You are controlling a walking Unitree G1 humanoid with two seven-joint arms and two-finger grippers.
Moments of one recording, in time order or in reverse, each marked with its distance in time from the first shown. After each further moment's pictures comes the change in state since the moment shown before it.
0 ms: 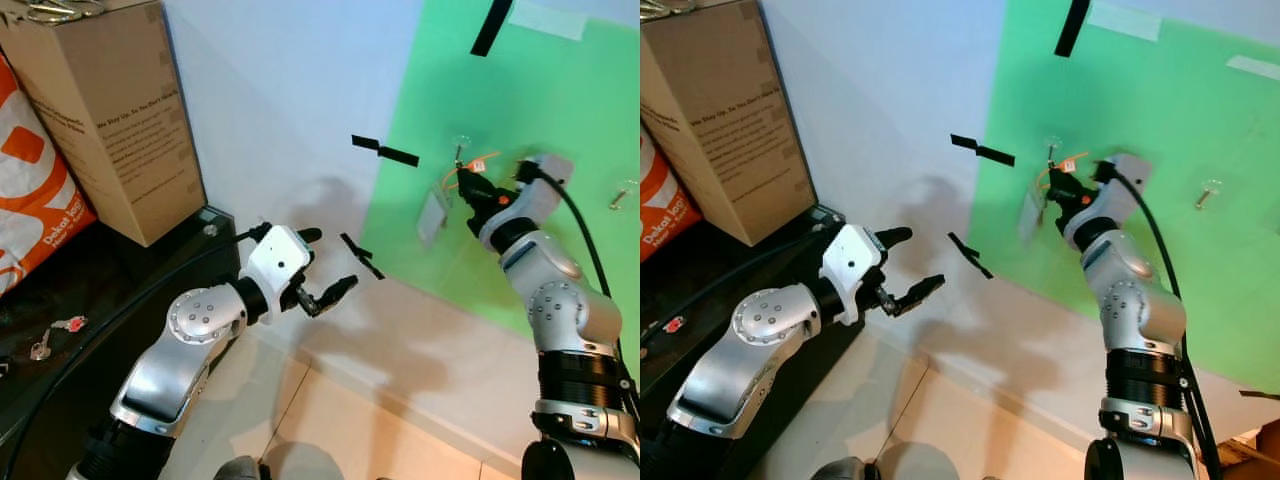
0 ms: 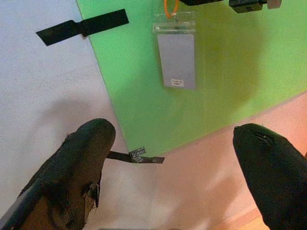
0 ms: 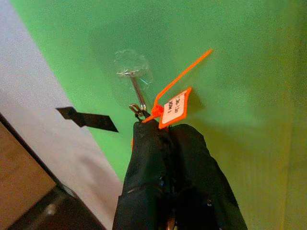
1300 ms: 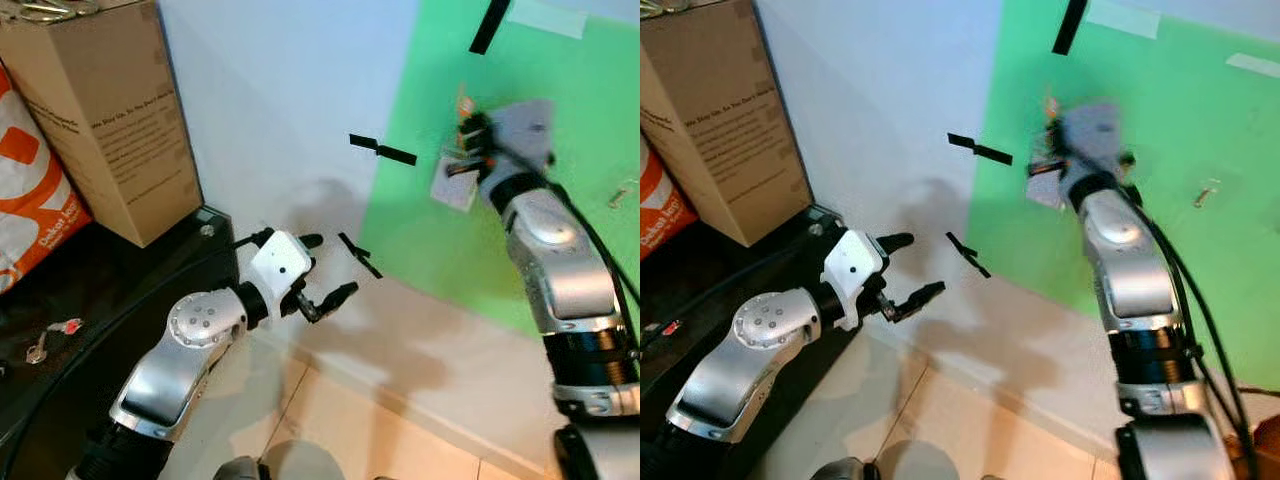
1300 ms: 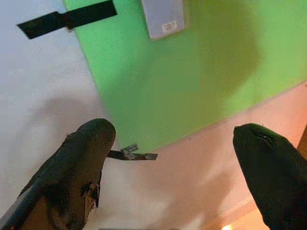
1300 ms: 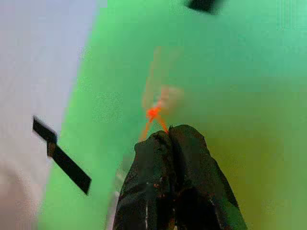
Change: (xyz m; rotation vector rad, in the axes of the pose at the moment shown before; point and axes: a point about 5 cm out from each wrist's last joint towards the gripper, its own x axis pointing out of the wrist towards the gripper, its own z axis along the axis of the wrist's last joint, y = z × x) left arm -0.001 -0.004 -0.004 0.001 0.016 -0.023; right arm 0.011 0.048 0.040 -0.848 -0.200 0.044
